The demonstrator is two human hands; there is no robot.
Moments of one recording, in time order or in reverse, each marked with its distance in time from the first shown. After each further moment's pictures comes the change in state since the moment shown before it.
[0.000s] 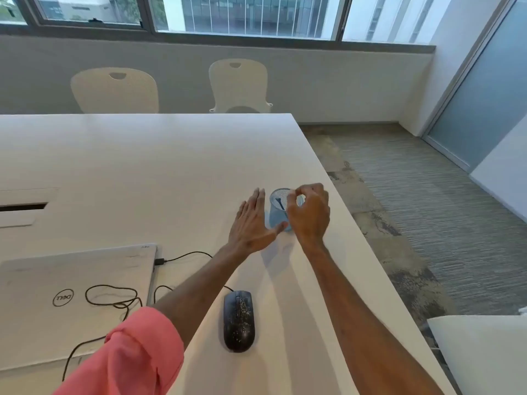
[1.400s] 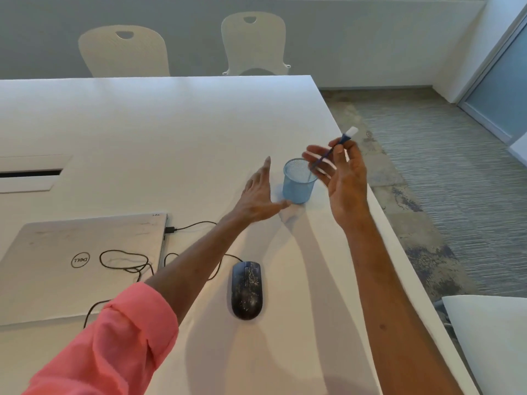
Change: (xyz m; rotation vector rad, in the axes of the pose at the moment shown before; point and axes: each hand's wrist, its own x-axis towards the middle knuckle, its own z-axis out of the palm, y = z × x) left_hand 0.005 -0.016 -0.008 -0.128 -0.093 -0.072; right_hand 0.009 -0.001 -0.052 1.098 -0.384 0.198
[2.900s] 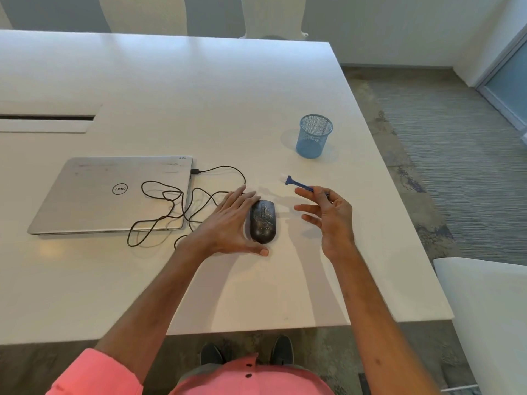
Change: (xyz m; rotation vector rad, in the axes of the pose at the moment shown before) left_hand -0.235 -0.049 -0.002 0.240 -0.150 0.079; right_hand -0.186 0.032 0.006 -0.249 0.189 0.456
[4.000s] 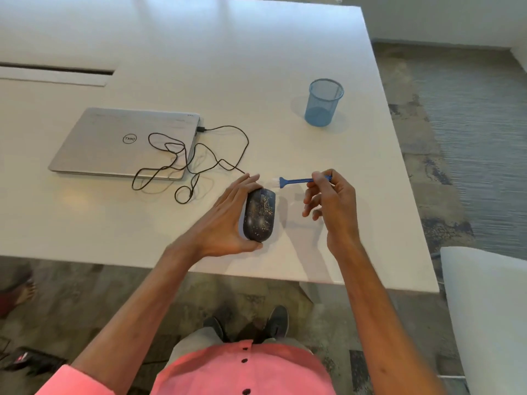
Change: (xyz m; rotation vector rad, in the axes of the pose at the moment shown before) left_hand -0.093 0.070 0.034 -0.238 0.182 -0.036; right_hand -0.057 0.002 -0.046 -0.186 -0.139 -0.095
